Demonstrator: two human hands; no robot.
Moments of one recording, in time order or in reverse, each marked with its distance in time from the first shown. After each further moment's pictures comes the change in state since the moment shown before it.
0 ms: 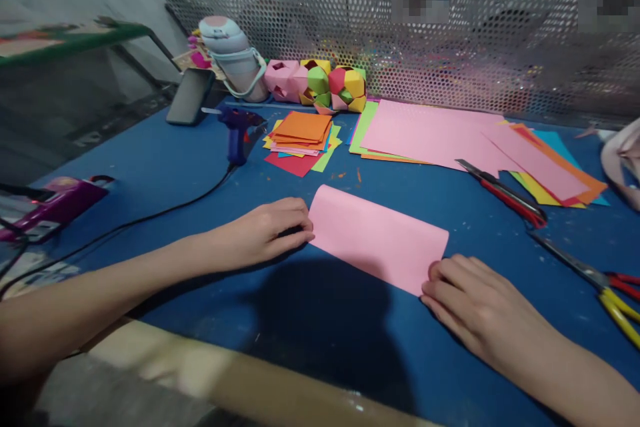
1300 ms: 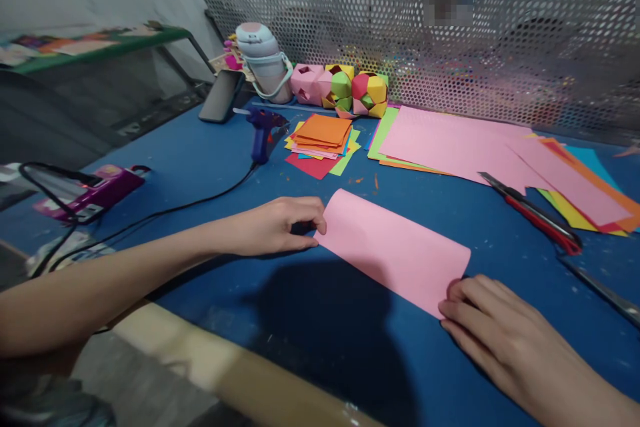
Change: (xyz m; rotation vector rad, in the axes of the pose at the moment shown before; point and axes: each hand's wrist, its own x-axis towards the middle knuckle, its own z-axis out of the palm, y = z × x) left_hand 0.002 -0.011 -0.011 -0.212 -0.043 0.010; right_hand -0.006 0.008 0.002 0.065 0.096 -0.035
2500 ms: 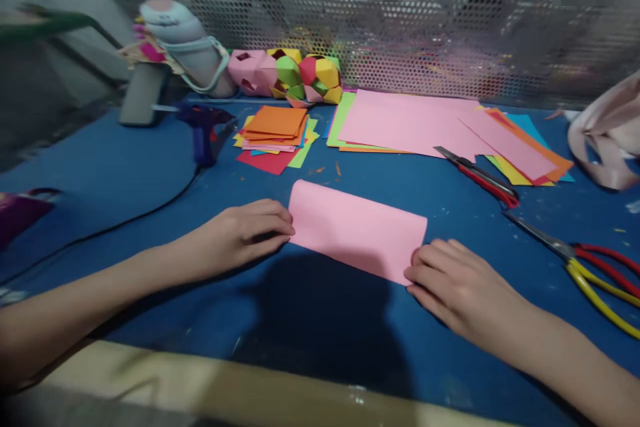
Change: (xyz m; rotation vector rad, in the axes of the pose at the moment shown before) left_hand -0.003 0.006 0.016 0.192 0.114 0.136; right_hand 0.000 -0.007 -0.001 0.028 -0.141 0.117
